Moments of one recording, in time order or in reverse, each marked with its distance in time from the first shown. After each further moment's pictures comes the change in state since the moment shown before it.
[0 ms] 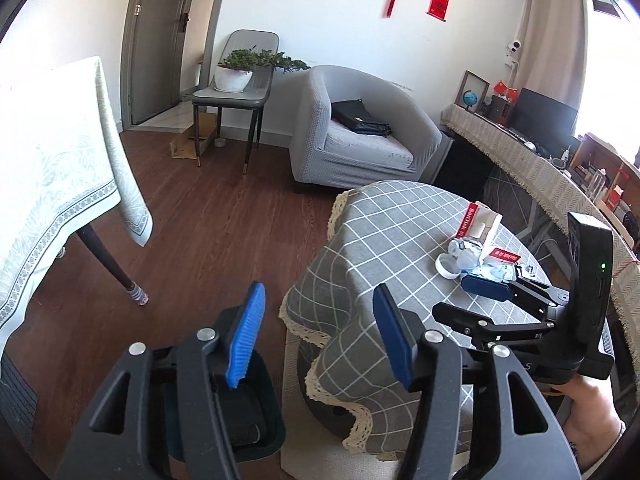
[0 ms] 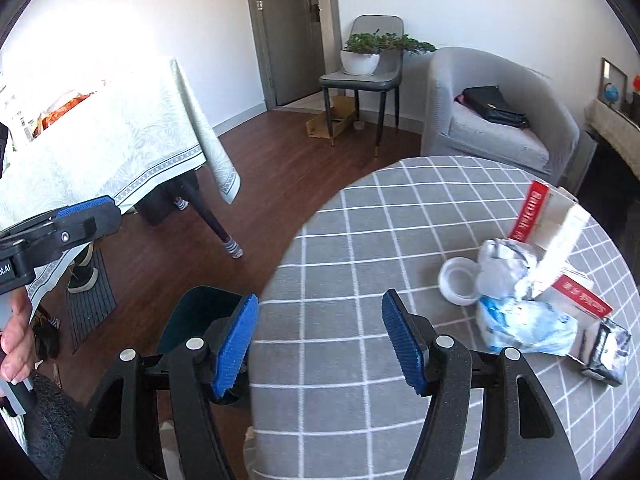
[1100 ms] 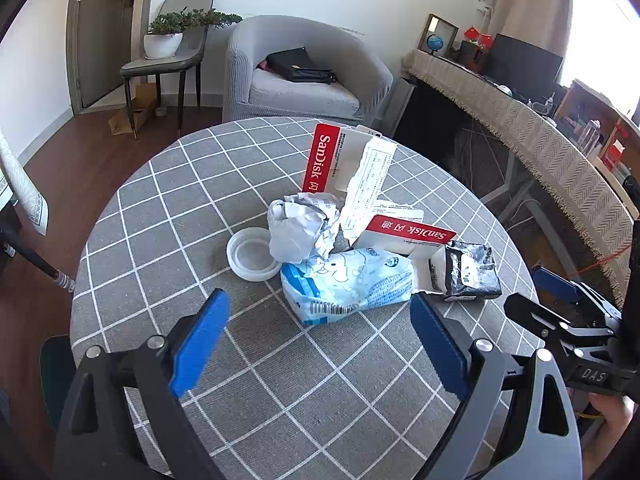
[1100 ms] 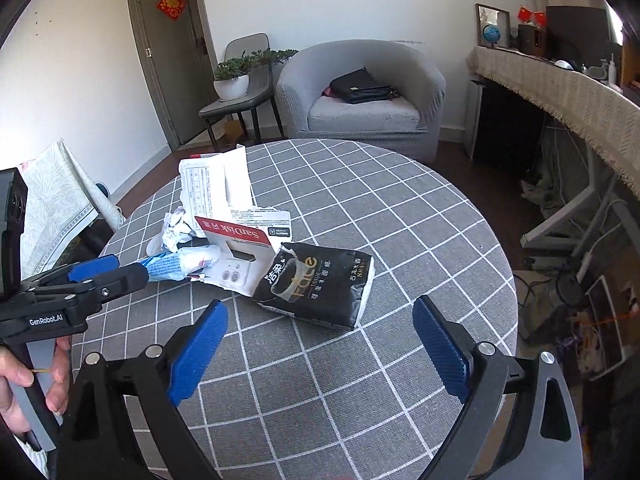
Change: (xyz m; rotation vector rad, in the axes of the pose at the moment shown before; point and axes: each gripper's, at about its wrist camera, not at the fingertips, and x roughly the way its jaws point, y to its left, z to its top) left arm 0.146 -0.209 -0.009 0.047 0.154 -0.057; right arm -0.093 -0.220 -0.079 0.264 -0.066 -0.206
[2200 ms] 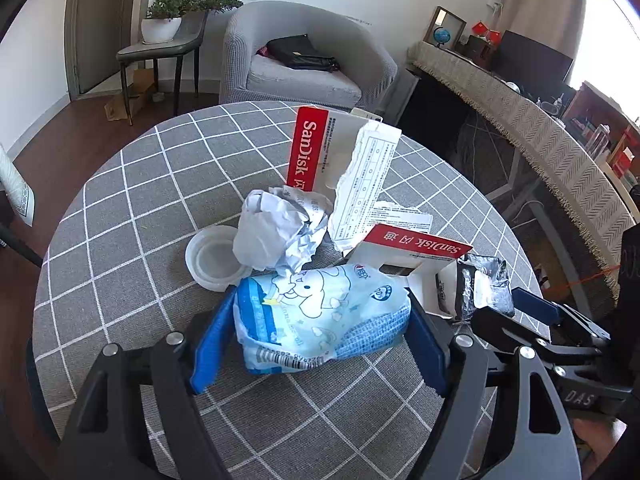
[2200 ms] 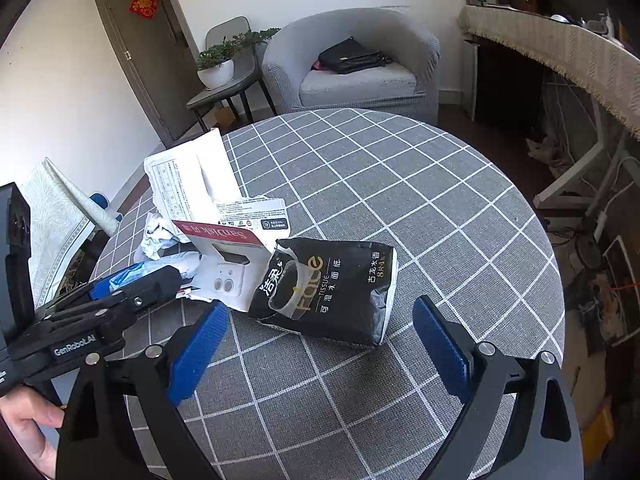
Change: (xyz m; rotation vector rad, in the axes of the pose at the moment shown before) left arm 0.031 -0.002 0.009 -0.036 0.036 -0.024; right arm 0.041 -0.001 0.008 0.121 0.102 0.038
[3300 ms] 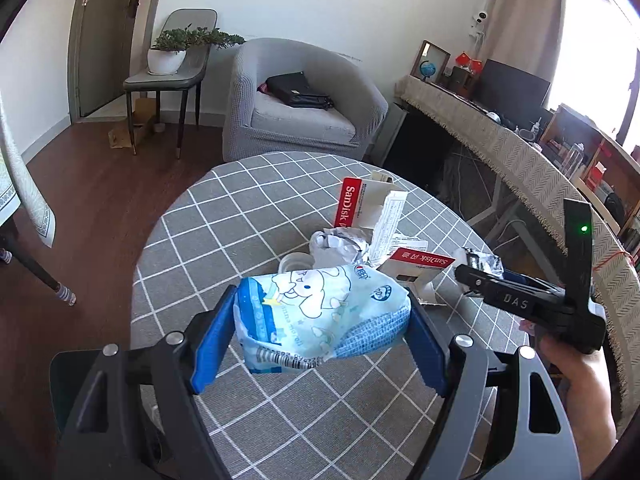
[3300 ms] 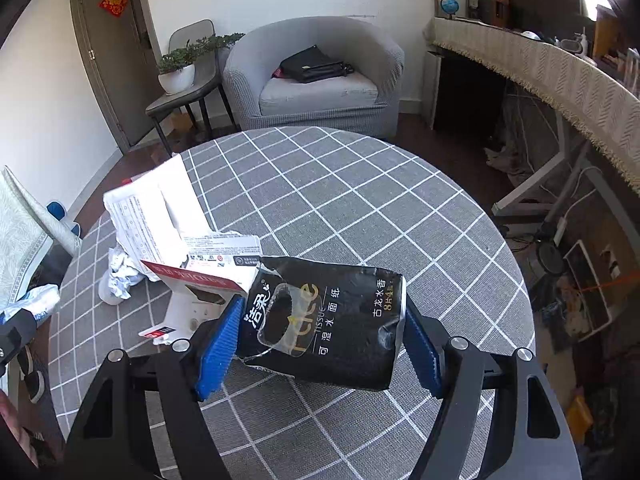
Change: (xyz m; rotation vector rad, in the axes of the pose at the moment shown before) left arm -0.083 0.048 -0.003 0.021 -0.118 -0.031; right arm -0.003 0.016 0.019 0.011 -0.045 -0.183
